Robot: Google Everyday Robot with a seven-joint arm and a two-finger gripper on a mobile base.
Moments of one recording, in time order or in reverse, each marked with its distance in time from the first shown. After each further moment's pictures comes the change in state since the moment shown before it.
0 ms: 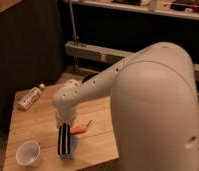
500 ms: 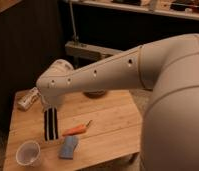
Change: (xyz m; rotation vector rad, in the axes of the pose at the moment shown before) arm -0.030 0.075 -0.104 -0.105 -0.195 -0.152
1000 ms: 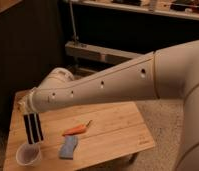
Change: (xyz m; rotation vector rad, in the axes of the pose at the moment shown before) arm 0.016 0.077 -0.020 -0.286 -0.178 -0.245
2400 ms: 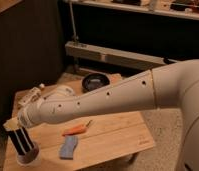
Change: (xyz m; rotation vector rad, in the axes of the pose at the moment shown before) arm 0.026 0.053 0.023 -0.252 -0.062 -0.272
